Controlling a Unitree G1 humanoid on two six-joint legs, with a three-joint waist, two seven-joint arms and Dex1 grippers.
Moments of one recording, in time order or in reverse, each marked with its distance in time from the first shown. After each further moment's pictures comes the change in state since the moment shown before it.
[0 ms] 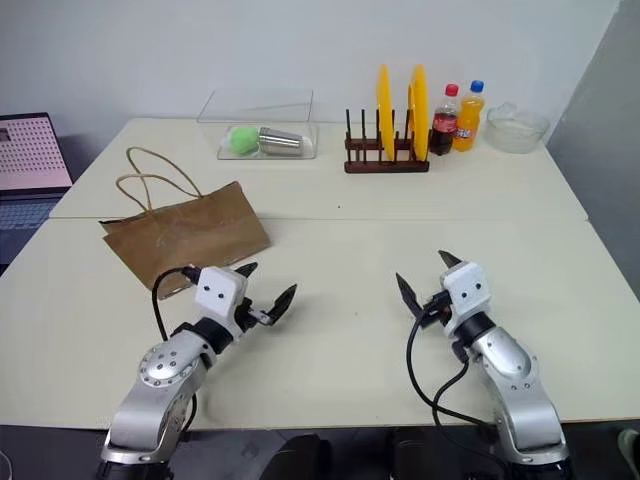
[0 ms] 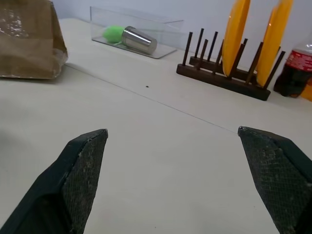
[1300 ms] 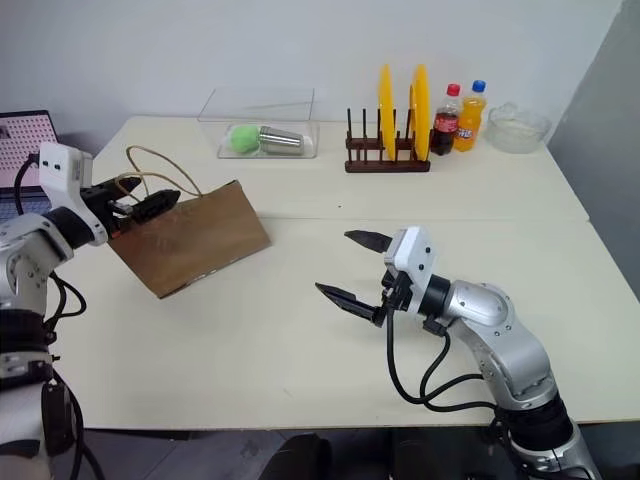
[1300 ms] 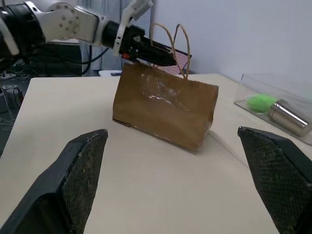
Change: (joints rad) left arm -0.784 0.511 0.237 0.945 -0.227 0.119 -0.463; right arm -0.342 -0.100 0.147 -0.062 0.279 0.183 0.318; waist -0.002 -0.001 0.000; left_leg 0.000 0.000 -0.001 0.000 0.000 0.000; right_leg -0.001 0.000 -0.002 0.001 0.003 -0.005
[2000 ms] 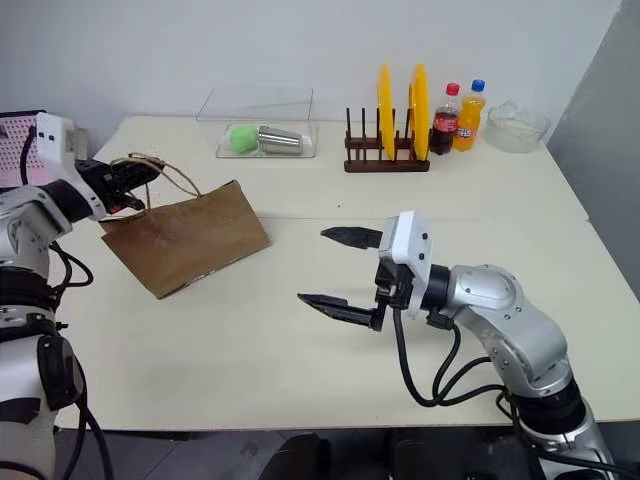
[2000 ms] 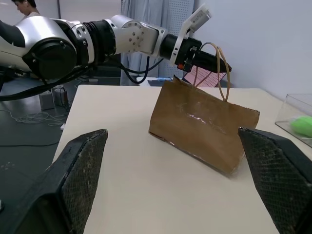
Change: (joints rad) left arm -0.201 0.001 -0.027 0.260 0.055 -0.100 -0.127; right arm -0.095 -0.069 -0.016 -0.069 0.158 0.128 0.078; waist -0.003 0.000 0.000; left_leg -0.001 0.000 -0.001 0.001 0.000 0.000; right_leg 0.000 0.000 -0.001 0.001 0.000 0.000
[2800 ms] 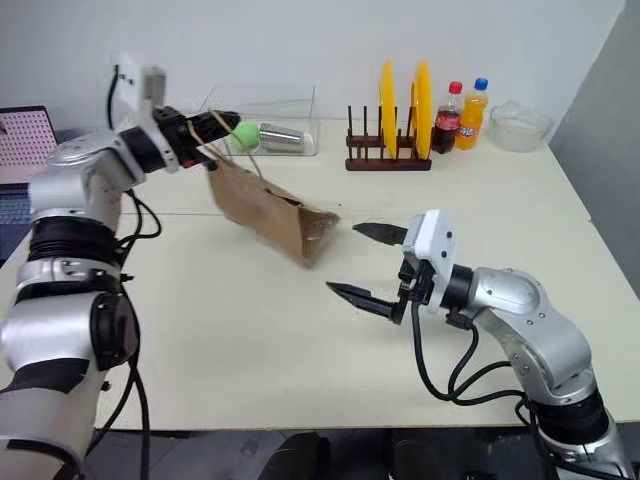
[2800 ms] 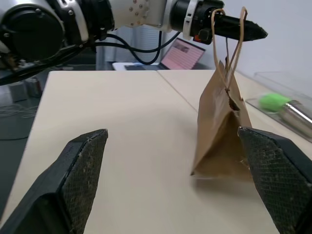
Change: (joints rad) left arm -0.250 -0.262 -0.112 -0.004 0.055 -0.011 0.011; right arm 0.083 -0.066 -0.105 -0.035 -0.003 0.010 -0.084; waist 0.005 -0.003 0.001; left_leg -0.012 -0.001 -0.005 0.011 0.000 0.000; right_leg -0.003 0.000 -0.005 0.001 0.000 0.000
